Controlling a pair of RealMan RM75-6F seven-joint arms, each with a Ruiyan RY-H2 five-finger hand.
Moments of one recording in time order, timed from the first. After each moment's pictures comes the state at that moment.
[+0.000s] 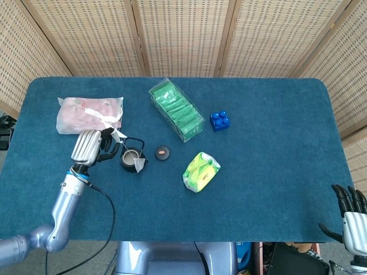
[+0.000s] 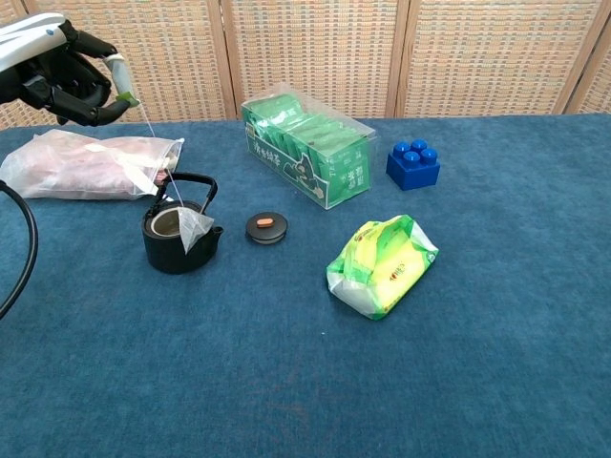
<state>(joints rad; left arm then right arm) -0.59 -1.44 -0.30 -1.61 1.20 1.20 0.10 -0.07 -1.24 0.03 -1.42 -1.54 1.60 0.08</state>
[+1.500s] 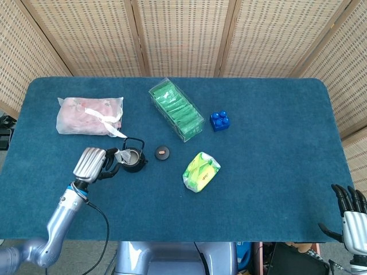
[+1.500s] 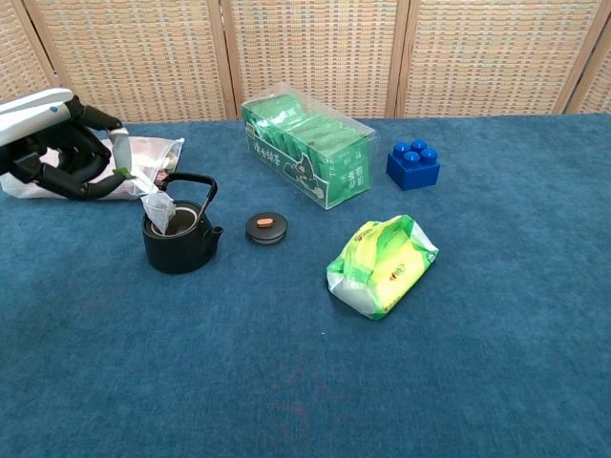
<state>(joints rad) -0.54 -1.42 -0.13 -1.63 1.31 1.19 0.09 -0.07 -1.24 0.04 -1.43 -1.53 1.59 0.07</state>
